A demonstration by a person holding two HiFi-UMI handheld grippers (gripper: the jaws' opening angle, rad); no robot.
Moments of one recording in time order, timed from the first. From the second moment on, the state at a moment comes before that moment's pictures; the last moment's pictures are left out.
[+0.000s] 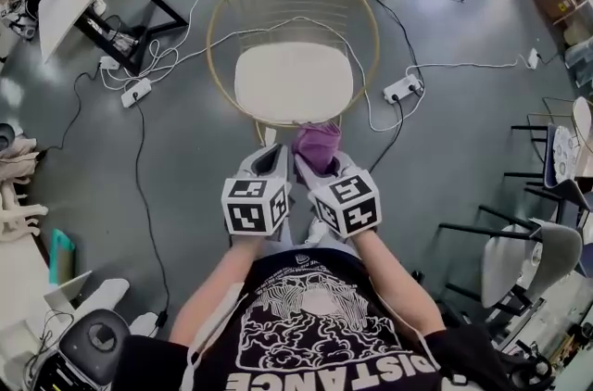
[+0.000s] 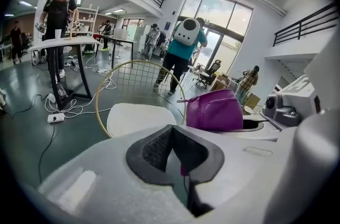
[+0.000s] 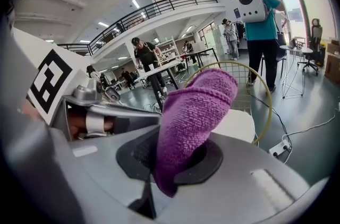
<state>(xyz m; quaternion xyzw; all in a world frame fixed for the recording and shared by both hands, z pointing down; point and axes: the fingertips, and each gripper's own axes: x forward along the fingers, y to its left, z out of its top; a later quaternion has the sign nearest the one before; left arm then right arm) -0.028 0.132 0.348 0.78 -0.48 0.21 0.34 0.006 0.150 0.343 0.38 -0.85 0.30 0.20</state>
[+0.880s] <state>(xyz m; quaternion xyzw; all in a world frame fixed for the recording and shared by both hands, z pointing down) -0.166 -0.046 0.441 0.75 -0.47 0.21 0.41 -0.144 -0.064 0.459 0.31 -0.83 0.39 0.27</state>
